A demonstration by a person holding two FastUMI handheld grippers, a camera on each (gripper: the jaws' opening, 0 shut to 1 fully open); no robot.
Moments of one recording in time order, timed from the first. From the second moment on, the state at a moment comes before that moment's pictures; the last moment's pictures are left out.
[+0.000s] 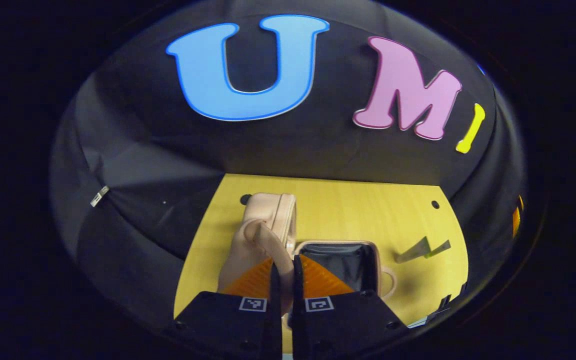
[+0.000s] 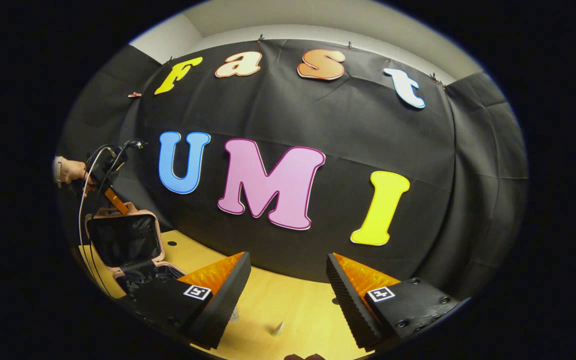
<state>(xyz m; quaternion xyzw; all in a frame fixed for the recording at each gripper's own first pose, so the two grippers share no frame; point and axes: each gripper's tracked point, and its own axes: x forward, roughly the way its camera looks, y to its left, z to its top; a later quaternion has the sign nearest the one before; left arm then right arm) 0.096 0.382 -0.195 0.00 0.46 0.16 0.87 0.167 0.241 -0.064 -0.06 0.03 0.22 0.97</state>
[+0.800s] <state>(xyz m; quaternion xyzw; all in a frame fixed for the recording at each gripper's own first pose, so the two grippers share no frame) 0.015 0.620 -0.396 -0.06 0.58 0.24 0.78 0.167 0.318 -0.095 -0.01 0.13 0.16 0.98</state>
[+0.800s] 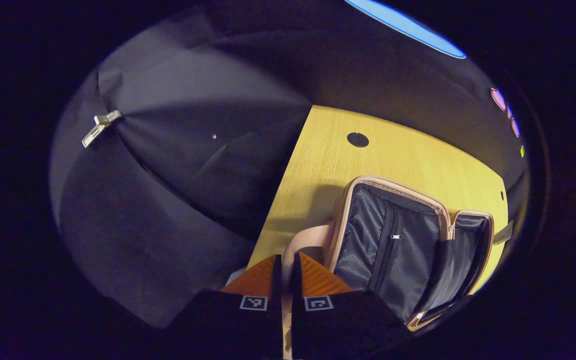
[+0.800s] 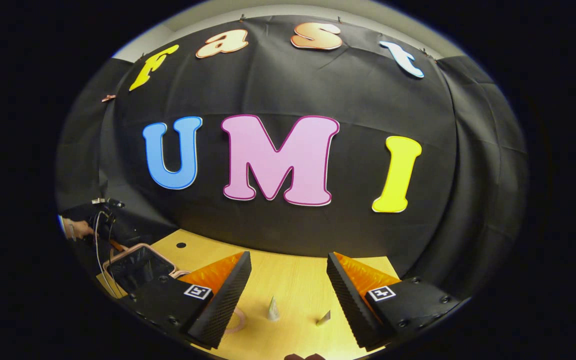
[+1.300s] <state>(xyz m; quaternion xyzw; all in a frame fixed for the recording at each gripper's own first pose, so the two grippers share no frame) 0.054 0.608 -0.353 -0.04 0.47 0.19 0.86 0.170 0.321 -0.099 -0.02 0.13 0.13 0.98</state>
